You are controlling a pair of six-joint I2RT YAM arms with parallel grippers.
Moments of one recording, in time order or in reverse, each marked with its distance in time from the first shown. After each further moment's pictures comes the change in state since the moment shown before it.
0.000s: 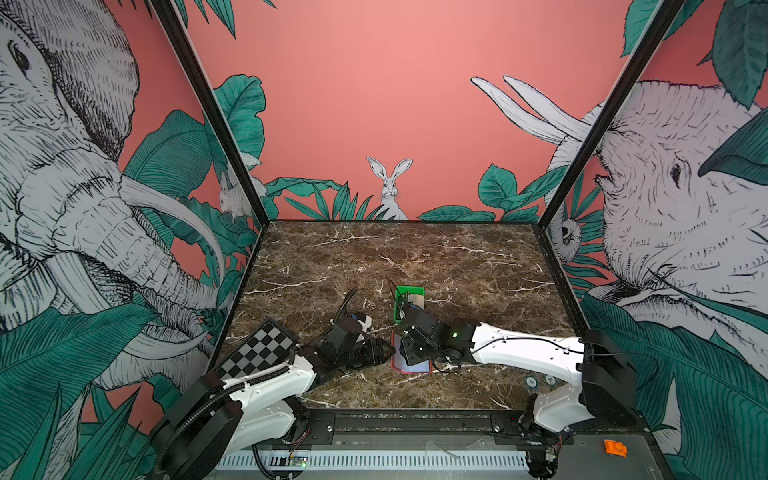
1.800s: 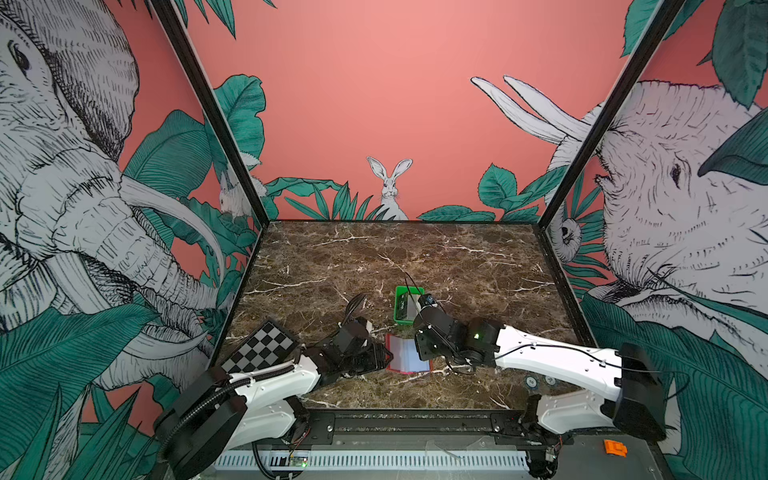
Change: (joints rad) left arm -0.071 0.035 0.000 -0.039 -0.093 -0.048; right arm 0.000 -0.140 -0.006 -0.103 0.154 0.013
